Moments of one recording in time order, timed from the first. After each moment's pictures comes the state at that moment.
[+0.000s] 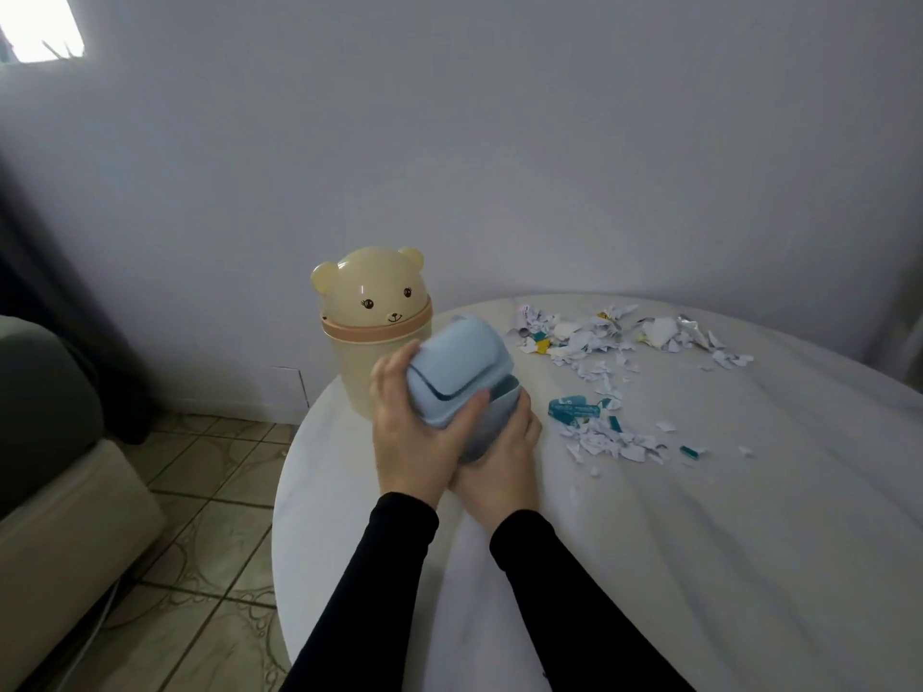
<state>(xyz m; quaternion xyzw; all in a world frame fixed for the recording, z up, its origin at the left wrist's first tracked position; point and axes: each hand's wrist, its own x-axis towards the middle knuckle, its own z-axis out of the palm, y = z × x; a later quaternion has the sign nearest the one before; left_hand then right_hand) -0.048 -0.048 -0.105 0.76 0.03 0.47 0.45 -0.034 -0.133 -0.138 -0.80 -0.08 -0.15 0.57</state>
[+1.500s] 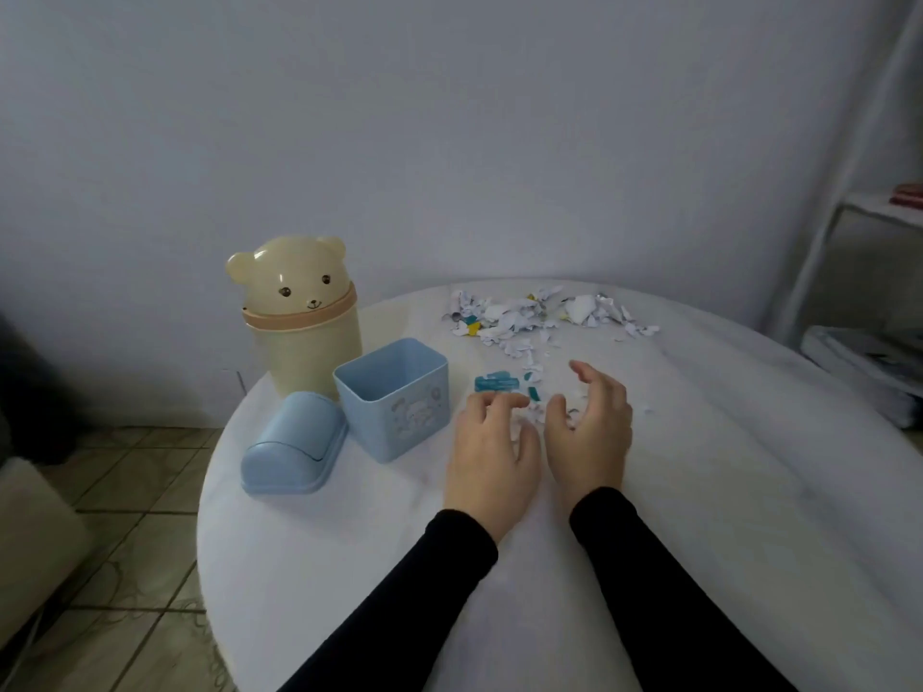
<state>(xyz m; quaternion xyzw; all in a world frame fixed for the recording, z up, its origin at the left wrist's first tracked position) -0.080 -0.173 -0.121 0.88 -0.08 0.25 0.39 -0.040 -0.269 -0.129 -0.82 0.06 -0.34 0.46</state>
